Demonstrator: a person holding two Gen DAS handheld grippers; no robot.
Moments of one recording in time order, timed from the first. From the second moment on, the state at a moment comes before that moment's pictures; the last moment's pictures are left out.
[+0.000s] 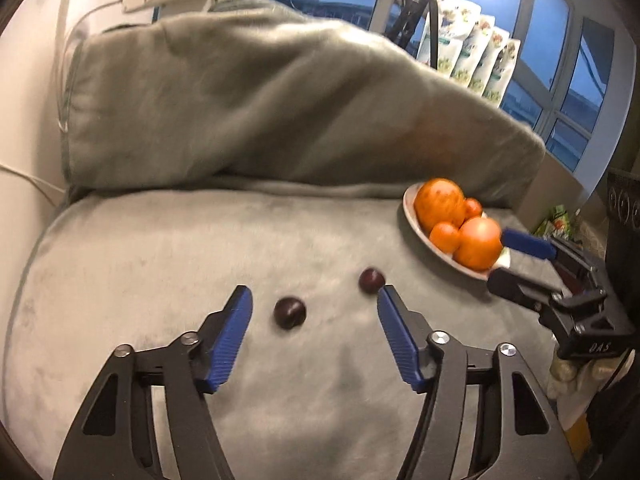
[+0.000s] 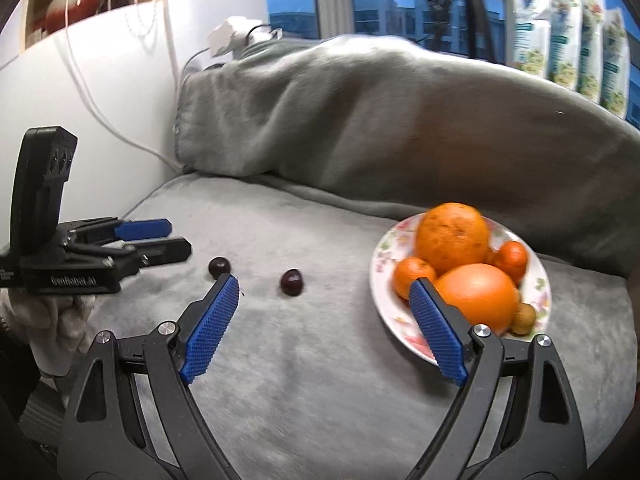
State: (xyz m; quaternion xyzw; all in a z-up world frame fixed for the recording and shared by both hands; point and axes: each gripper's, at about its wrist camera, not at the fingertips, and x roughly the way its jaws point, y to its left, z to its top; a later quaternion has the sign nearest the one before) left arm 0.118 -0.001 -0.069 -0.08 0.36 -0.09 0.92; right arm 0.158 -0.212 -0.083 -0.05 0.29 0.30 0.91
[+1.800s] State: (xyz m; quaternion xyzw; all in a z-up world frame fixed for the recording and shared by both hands) left arm 0.148 -0.005 -0.099 -0.08 0.40 -0.11 0.91; right arm 0.201 -0.176 -0.114 -0.05 0.36 0.32 0.87
